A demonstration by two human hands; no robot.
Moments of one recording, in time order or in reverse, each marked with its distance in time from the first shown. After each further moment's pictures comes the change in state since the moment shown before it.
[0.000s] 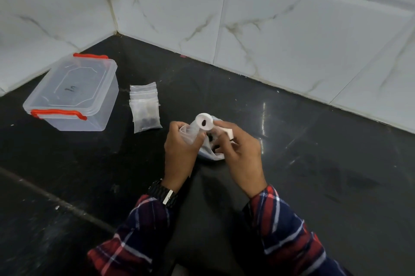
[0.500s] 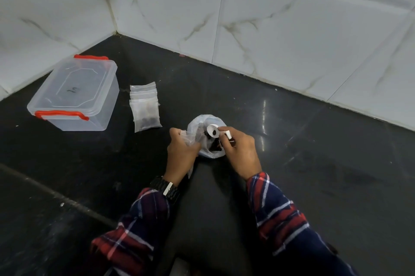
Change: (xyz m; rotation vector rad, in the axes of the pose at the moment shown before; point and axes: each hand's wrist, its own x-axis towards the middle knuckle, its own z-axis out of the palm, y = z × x) left_hand 0.000 -0.005 0.002 -0.004 -0.136 -0.185; right_hand 0.013 0.042 -0.007 -0.265 -0.096 0.083
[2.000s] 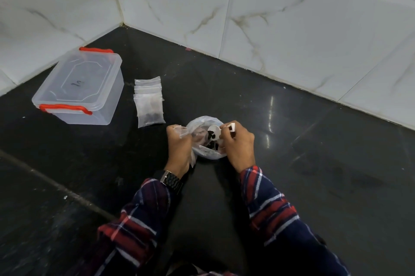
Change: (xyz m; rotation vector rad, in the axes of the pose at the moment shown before) left_hand 0.040 -0.037 0.011 -0.589 0.022 -0.273; right_hand 0.020 -0.002 0.020 0.096 0.063 0.293
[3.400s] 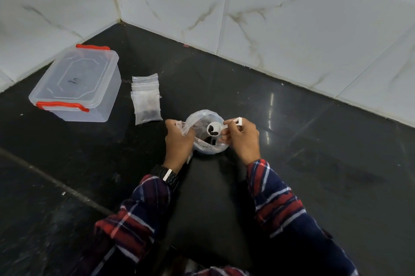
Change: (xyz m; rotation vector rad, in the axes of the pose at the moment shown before) left_hand -0.033 0.026 0.013 0.537 0.108 0.241; right_hand 0.005 -0.007 -0.023 0.268 -0.038 0.149
